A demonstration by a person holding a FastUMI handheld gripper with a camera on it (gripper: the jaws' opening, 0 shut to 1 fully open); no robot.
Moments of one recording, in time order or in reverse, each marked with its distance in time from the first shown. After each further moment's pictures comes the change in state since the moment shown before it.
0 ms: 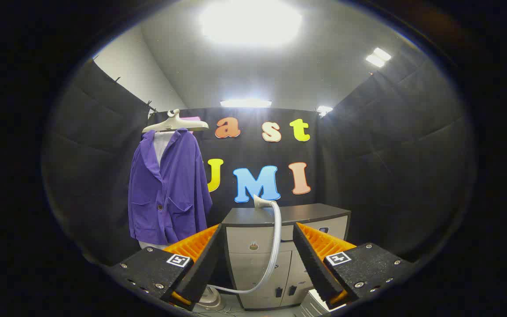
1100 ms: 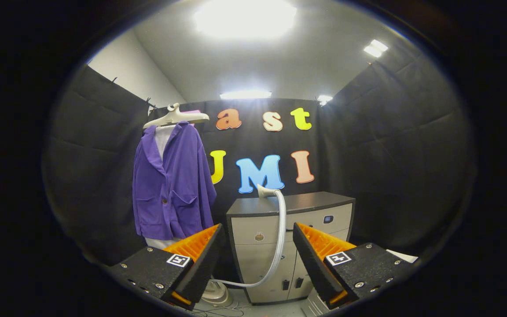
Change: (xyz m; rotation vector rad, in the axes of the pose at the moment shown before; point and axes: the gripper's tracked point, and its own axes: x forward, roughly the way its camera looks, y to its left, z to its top) arm -0.003 0.005 -0.020 0.045 0.061 0.008
